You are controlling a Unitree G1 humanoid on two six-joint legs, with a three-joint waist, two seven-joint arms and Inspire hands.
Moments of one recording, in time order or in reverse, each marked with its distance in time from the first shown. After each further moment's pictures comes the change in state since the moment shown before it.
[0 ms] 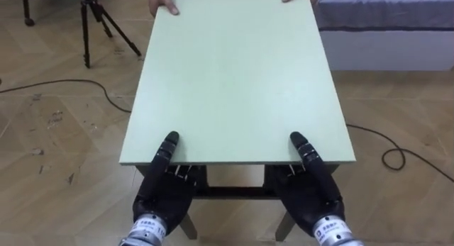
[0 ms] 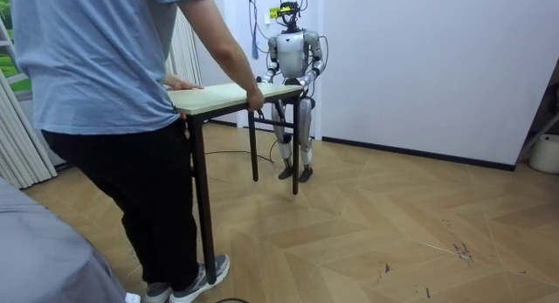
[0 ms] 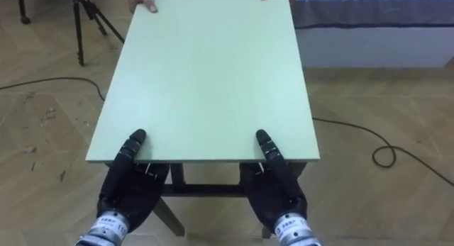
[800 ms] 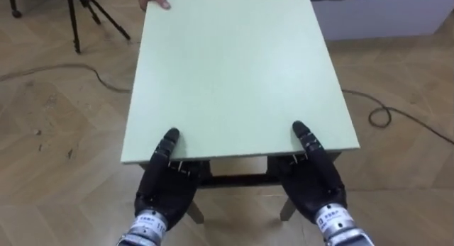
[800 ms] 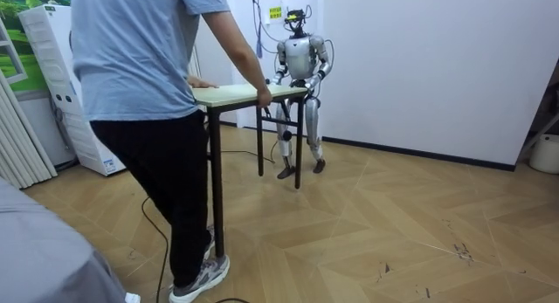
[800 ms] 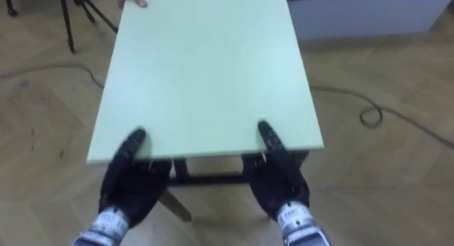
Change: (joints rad) left arm -0.079 0.053 -0.063 0.102 -0.098 -0.036 -0.065; right arm -0.064 0.001 -0.032 0.070 -0.039 0.005 0.038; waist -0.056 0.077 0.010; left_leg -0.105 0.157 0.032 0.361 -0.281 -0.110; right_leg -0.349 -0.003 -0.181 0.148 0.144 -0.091
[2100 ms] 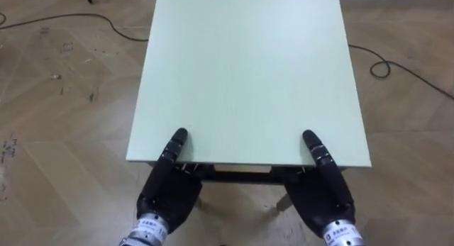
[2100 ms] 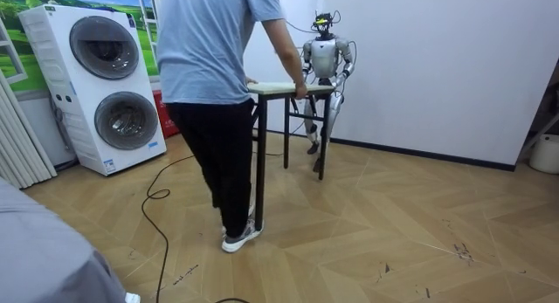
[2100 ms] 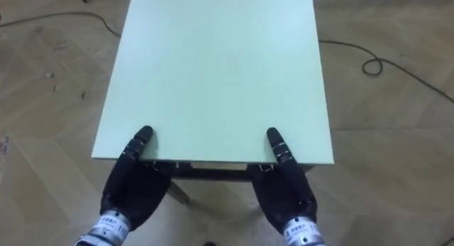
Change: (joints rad) left arm 0.002 0.054 -0.014 -0.049 0.060 0.012 -0.069; right arm 0.044 -0.011 0.015 -0.004 0.046 -0.028 0.104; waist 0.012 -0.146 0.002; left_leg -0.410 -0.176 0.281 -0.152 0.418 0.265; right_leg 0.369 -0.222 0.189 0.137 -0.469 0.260
